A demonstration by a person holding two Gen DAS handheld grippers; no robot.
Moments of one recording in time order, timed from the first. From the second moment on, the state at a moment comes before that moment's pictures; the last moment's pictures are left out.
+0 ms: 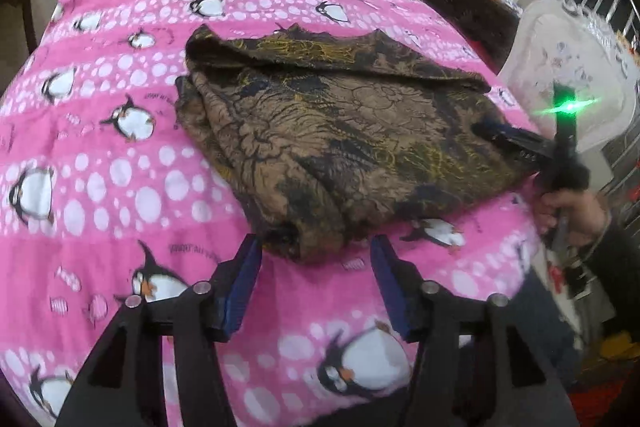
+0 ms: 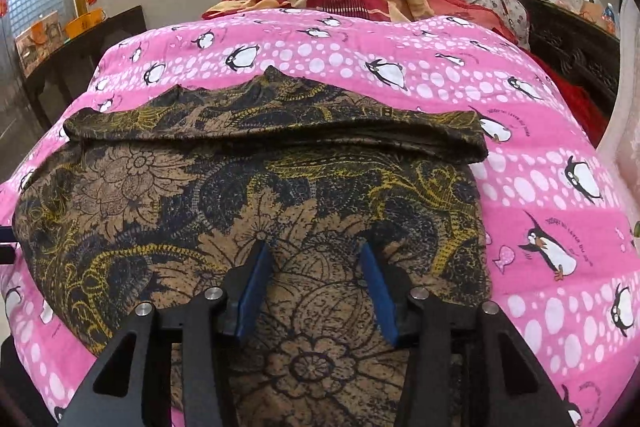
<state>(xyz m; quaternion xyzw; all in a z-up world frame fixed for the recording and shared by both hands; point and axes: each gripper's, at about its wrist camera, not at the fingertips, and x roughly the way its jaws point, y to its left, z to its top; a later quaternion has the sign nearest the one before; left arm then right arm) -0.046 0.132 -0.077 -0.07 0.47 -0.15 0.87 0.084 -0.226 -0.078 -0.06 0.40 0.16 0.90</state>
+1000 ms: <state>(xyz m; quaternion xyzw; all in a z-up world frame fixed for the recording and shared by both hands) -0.056 0.168 -0.042 -0.14 0.41 -0.10 0.89 0.083 -0.217 -0.079 -0.08 0.40 0.18 0.89</state>
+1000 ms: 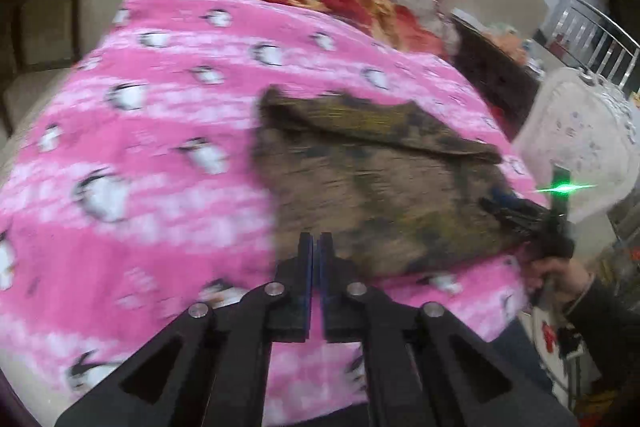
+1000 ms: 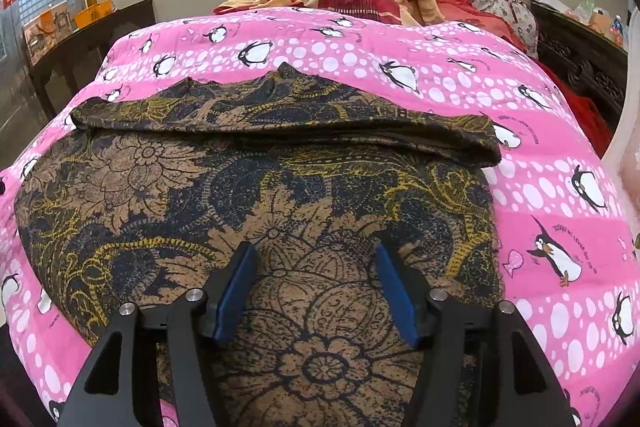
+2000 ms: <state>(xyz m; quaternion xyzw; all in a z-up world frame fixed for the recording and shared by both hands) 0.146 0.138 -0.072 -0.16 0.52 -0.01 0.84 0.198 -0.206 -0.057 -0.09 0.47 0.17 0.86</state>
